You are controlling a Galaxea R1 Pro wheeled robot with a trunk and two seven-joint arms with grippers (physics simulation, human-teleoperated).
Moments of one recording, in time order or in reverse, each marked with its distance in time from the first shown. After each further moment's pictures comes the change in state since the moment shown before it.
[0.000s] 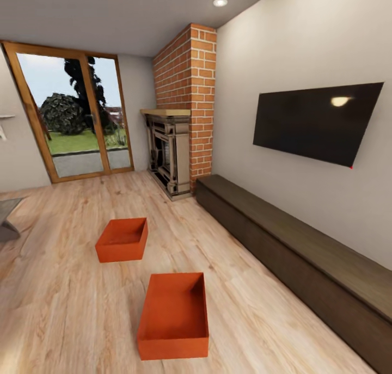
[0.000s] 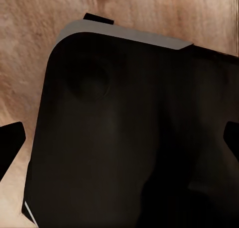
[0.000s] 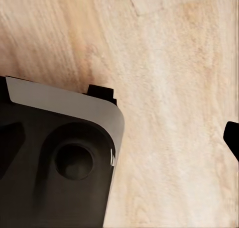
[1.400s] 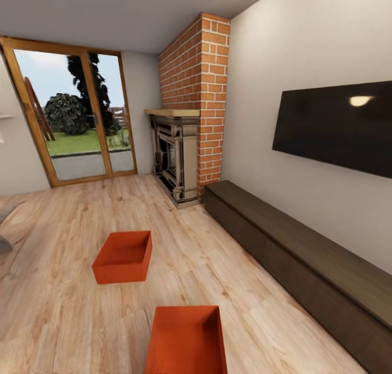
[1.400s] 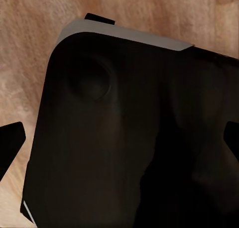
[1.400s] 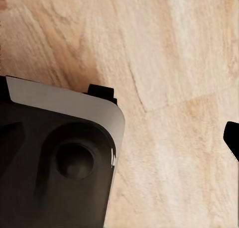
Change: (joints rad) left arm 0.000 0.001 0.008 0.000 0.007 -0.001 0.000; right arm 0.000 0.001 0.001 0.000 -0.003 0.002 -0.001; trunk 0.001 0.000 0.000
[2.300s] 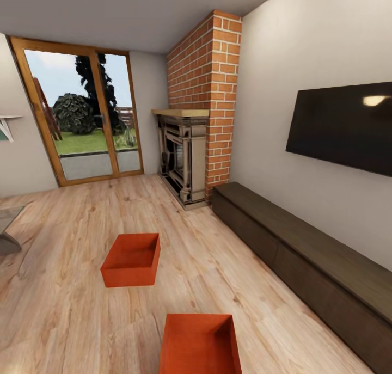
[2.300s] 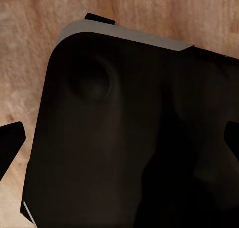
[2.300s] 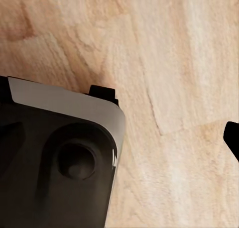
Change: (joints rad) left arm 0.000 0.000 -0.001 0.000 0.000 0.000 0.000; right arm 0.000 -0.002 0.000 0.000 0.000 -0.004 0.009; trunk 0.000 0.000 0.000
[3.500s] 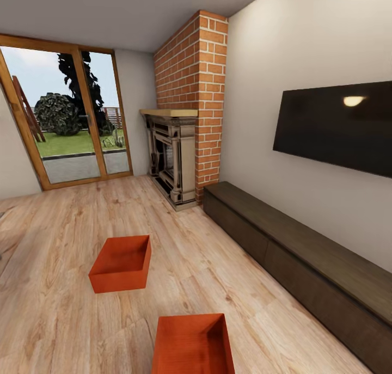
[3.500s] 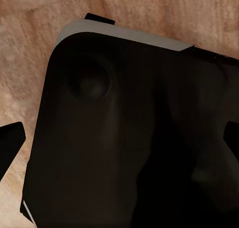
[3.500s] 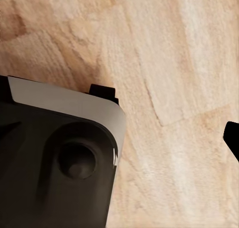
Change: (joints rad) left arm 0.000 0.000 0.002 0.000 0.001 0.000 0.000; right arm 0.000 0.004 -0.002 0.000 -0.001 0.005 -0.008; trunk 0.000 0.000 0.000
